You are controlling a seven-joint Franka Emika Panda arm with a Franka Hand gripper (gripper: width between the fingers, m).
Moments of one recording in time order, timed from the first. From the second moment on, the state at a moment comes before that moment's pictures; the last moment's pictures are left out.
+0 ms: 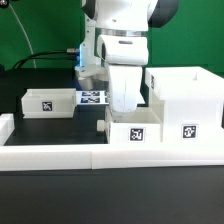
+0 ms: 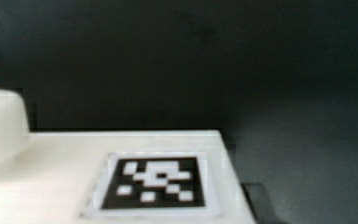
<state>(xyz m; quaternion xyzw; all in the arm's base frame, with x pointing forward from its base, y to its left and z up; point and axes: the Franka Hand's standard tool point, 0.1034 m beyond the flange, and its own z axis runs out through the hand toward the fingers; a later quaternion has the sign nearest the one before) 0.535 -0.010 0.018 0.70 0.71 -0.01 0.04</state>
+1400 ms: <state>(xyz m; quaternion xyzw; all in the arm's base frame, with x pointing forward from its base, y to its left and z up) 0.531 0.003 0.016 0.69 0.72 -0.03 0.03</state>
